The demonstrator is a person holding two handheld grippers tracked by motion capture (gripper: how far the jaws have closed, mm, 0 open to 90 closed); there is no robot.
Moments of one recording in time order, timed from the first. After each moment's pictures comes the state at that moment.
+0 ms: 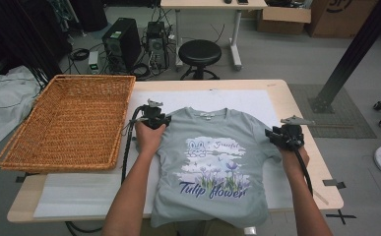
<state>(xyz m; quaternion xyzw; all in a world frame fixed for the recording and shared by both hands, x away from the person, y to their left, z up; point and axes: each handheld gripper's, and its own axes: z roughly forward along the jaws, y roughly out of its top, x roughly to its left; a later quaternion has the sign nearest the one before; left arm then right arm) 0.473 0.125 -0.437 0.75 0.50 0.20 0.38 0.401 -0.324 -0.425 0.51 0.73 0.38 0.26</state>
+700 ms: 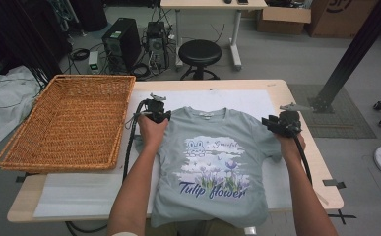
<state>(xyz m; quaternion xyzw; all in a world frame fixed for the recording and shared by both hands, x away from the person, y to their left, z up) 0.489 0.118 -0.431 0.74 0.52 0.24 0.34 0.444 -0.323 -0.415 0.50 0.73 0.41 0.23</state>
